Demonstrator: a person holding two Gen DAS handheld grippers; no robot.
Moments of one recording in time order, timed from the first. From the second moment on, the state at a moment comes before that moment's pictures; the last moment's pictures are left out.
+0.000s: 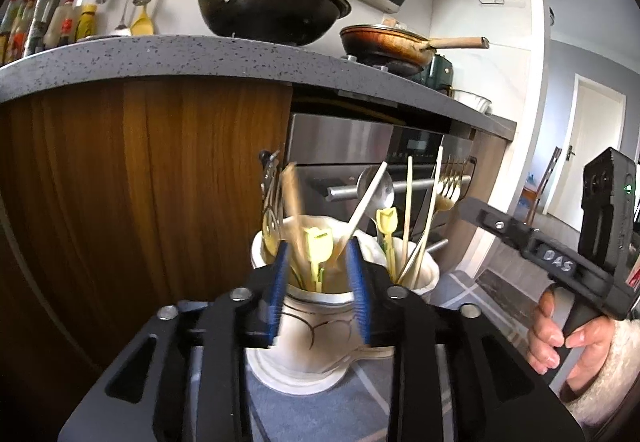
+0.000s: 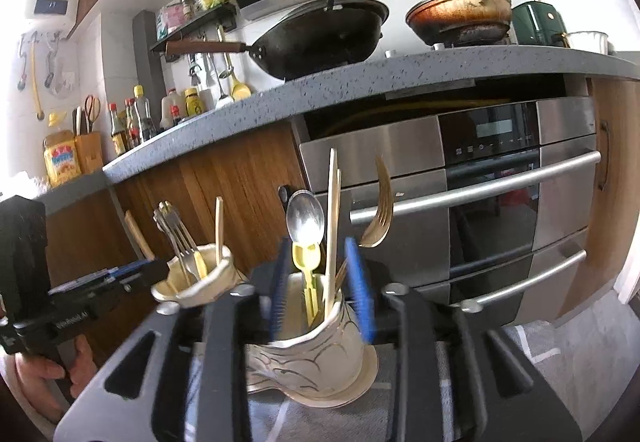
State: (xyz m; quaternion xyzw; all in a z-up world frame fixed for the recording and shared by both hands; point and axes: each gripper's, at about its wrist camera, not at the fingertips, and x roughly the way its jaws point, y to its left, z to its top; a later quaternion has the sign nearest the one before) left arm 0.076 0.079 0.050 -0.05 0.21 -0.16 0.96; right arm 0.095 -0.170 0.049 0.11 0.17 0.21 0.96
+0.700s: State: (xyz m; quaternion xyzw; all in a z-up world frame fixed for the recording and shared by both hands) left arm 0.001 0.090 0.063 -0.05 0.23 -0.08 0.97; right arm 0.015 -0.176 0.059 0.08 0.23 0.19 0.95
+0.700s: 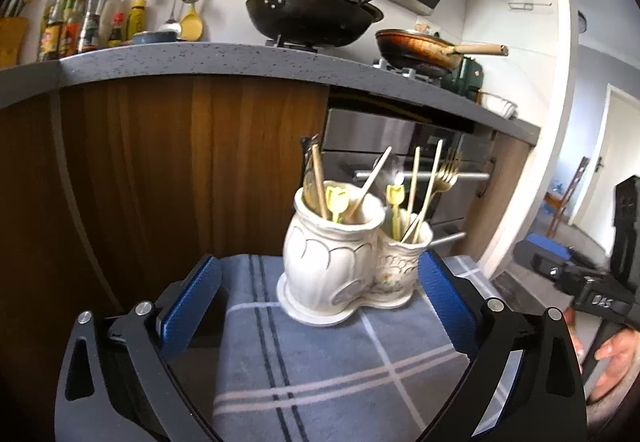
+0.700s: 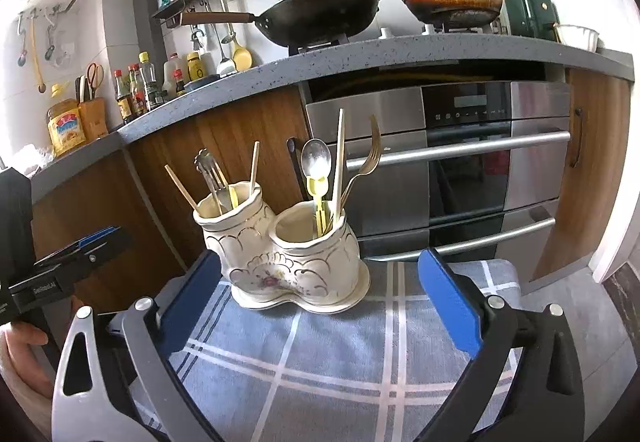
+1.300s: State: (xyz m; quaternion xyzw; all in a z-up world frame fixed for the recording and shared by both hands) left arm -0.007 0.063 0.043 0.03 0.24 0.00 0.97; right arm -0.007 -0.173 0.046 0.02 0.17 0.15 0.97
